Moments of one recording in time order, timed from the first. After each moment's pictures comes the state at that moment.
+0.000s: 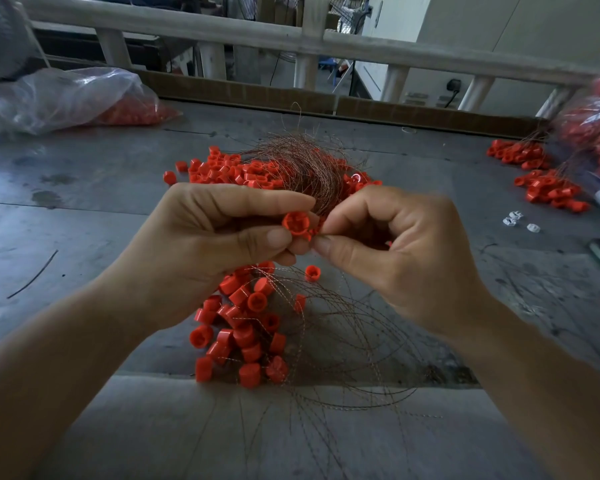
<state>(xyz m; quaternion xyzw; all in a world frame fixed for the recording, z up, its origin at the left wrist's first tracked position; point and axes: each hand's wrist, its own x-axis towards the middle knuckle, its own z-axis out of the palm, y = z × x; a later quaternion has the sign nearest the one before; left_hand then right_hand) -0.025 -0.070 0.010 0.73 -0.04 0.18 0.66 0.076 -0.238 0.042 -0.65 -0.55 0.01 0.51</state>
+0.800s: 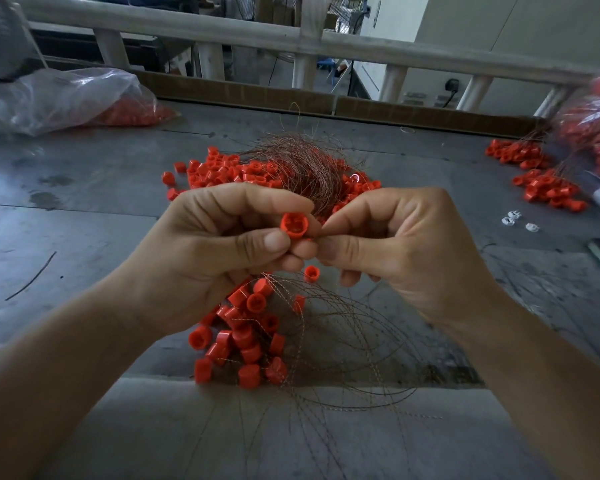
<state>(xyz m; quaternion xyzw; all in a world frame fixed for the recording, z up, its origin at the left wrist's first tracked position) -0.026 -0.075 0.012 0.69 -0.05 0.16 0.70 0.075 -0.240 0.049 -0.62 -0.48 0.18 0.59</state>
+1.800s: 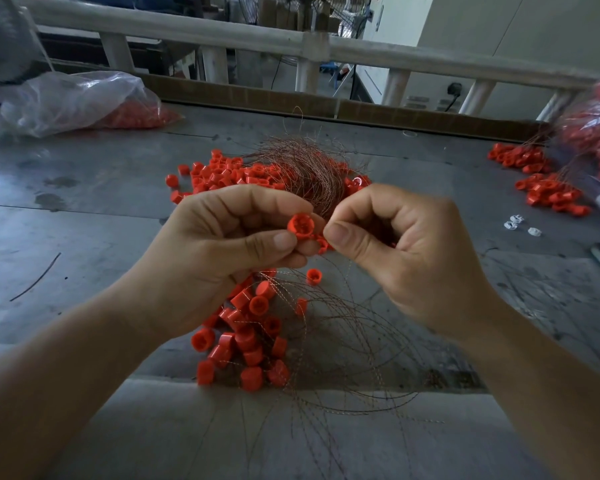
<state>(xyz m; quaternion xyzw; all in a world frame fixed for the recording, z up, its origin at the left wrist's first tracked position) -0.028 -0.091 0.024 0.62 -0.04 0.18 0.76 0.078 -0.237 0.044 -0.65 -0.56 0.01 0.51</state>
